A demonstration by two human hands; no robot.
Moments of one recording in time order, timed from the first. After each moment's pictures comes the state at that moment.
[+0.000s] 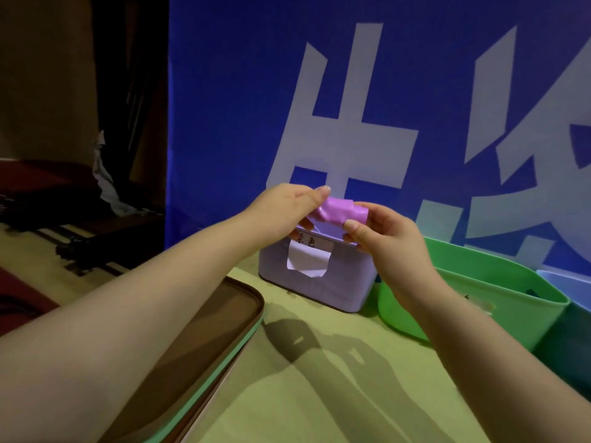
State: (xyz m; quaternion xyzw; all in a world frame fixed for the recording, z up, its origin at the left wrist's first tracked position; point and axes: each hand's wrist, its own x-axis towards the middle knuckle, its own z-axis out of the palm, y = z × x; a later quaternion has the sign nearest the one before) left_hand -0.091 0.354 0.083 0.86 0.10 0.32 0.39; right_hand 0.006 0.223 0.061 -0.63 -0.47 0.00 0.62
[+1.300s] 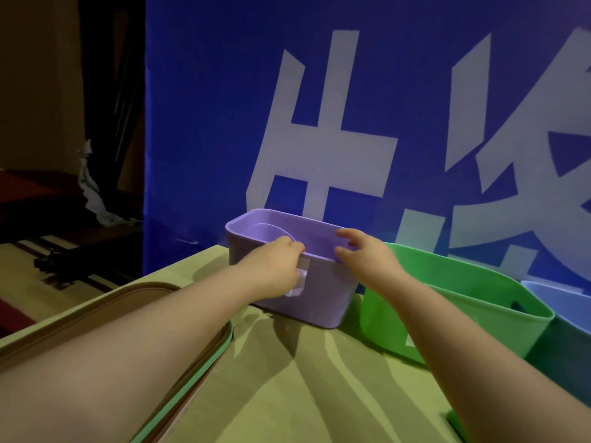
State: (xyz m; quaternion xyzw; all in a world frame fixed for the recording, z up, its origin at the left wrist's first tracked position) left_hand -0.020 0.364 0.034 0.96 0.18 0.17 0.10; right_hand 0.083 0.243 0.055 -0.86 -0.38 -0.06 0.32
